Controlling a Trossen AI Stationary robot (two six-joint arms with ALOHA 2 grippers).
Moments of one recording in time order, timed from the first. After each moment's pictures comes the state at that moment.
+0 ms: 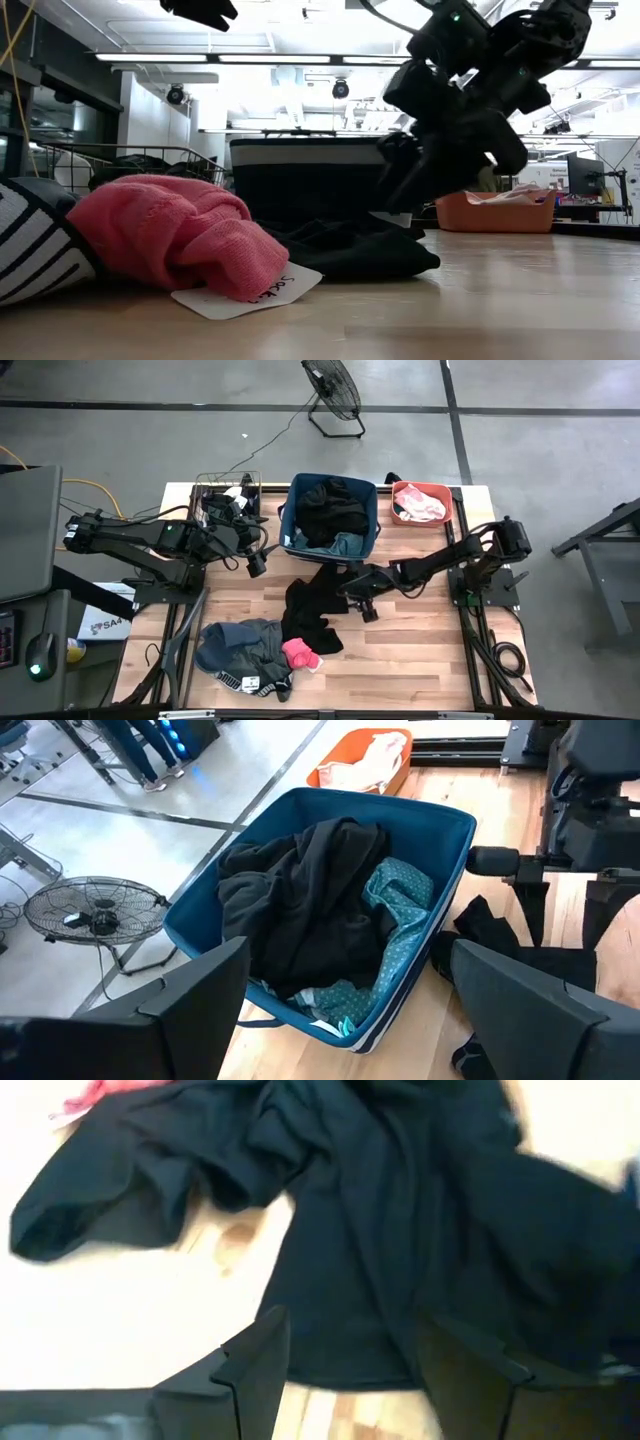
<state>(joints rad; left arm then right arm) -0.15 1.02 1.11 -0.65 -0.66 -0.13 0.08 1.68 0.69 0.28 -0.08 -0.16</state>
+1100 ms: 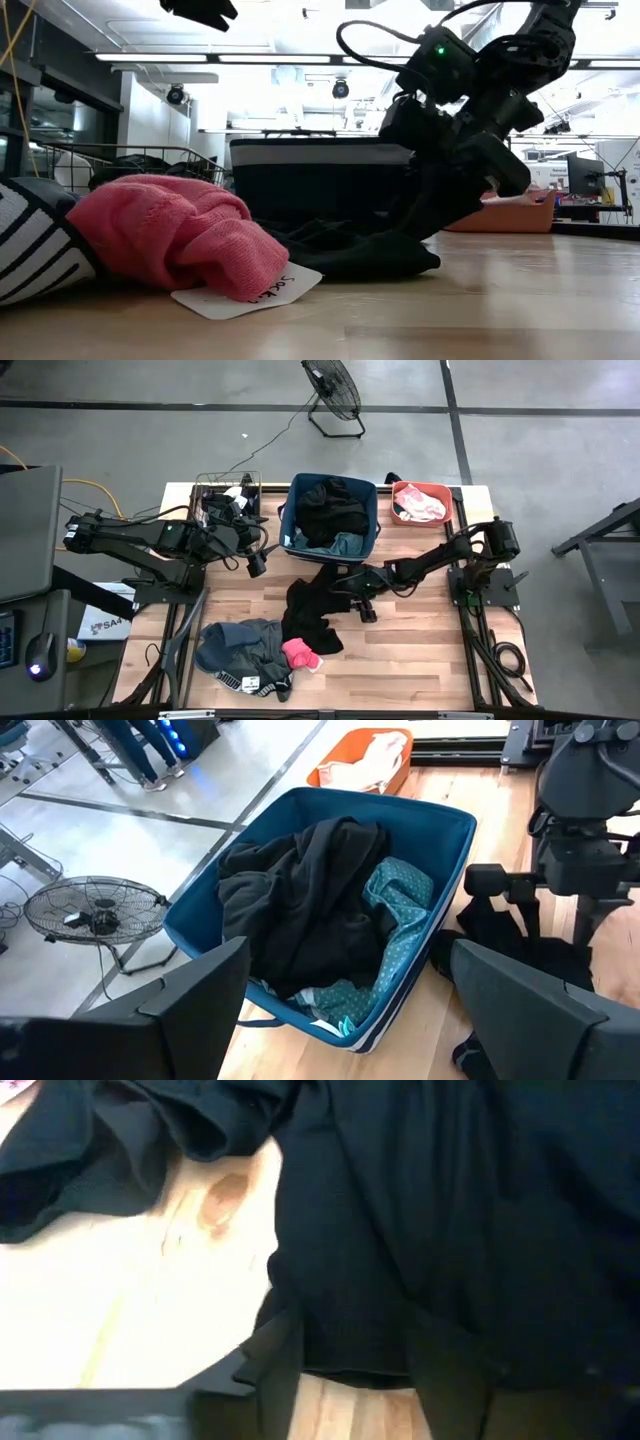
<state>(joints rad) -0.15 1.02 1.11 -0.65 -0.66 -0.13 0.06 1.80 0.69 0.19 -0.13 -0.08</state>
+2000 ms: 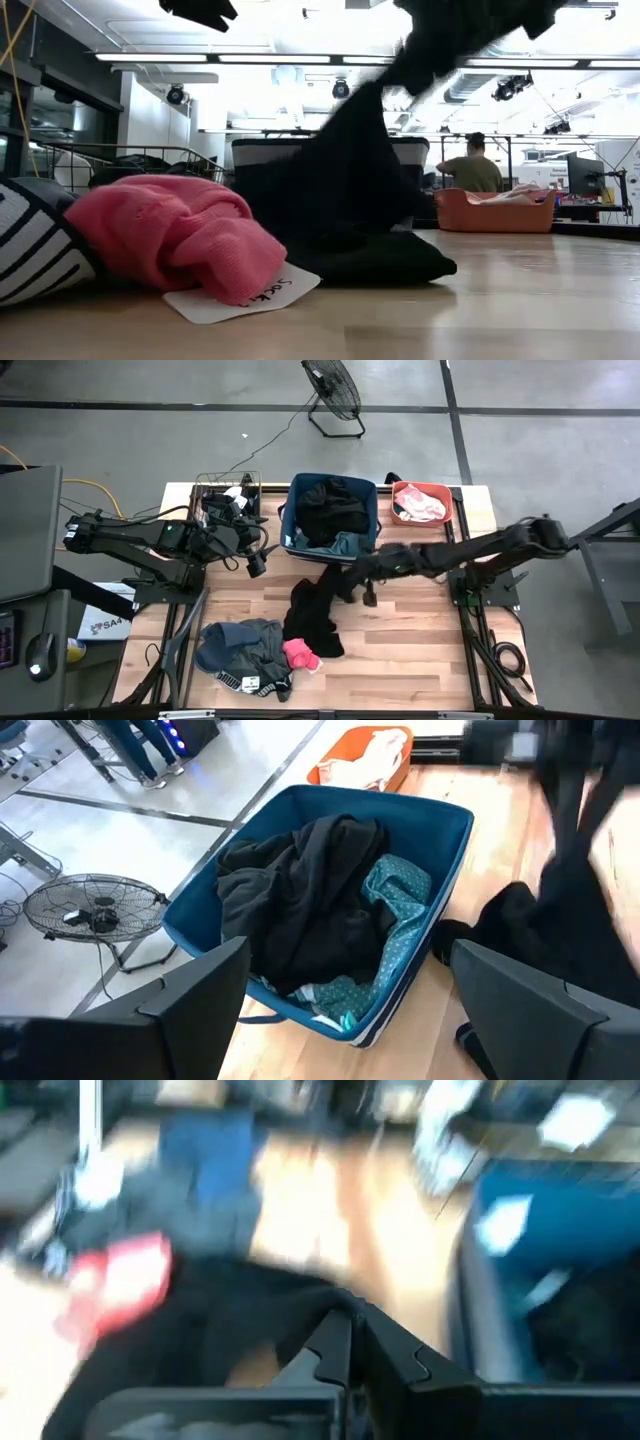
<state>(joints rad) -0.15 1.02 1.11 -0.65 -0.66 -0.14 0.08 1.37 0.79 0.12 0.05 -0.01</state>
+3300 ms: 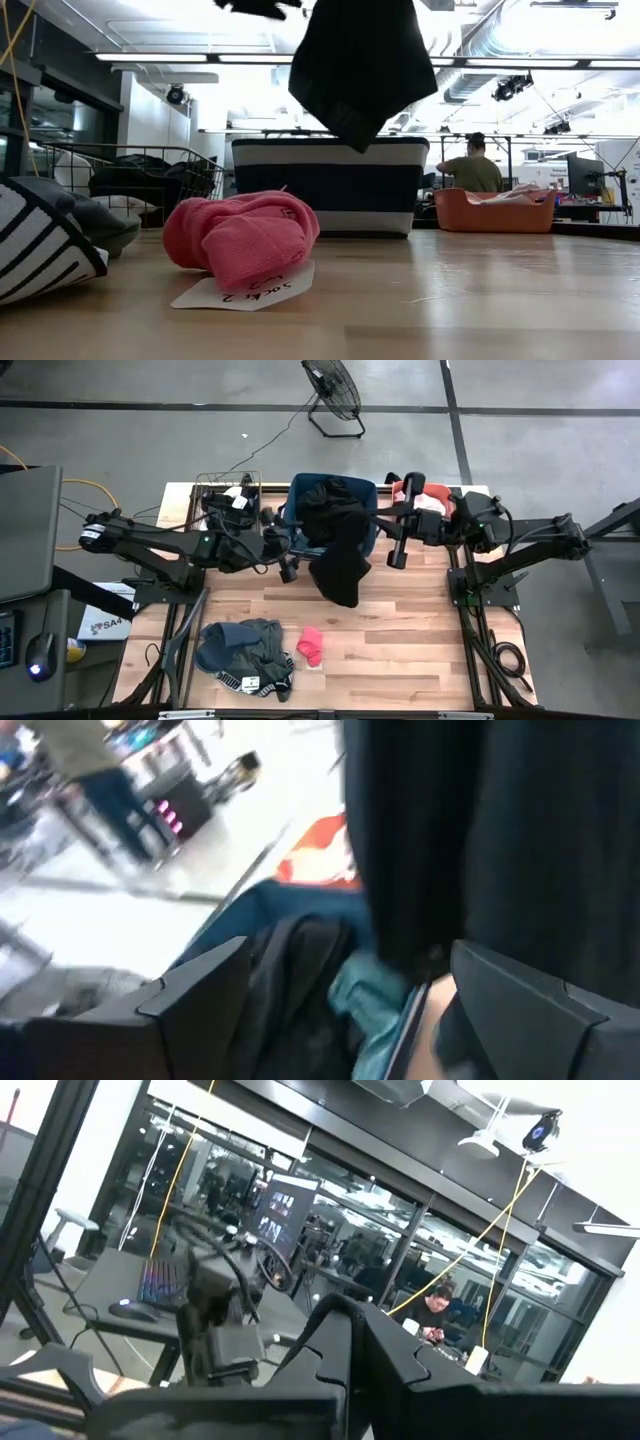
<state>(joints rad) -0.15 1.23 1.11 -0.20 -0.64 0.08 0.08 1.12 1.18 0.22 0.16 -0.47</state>
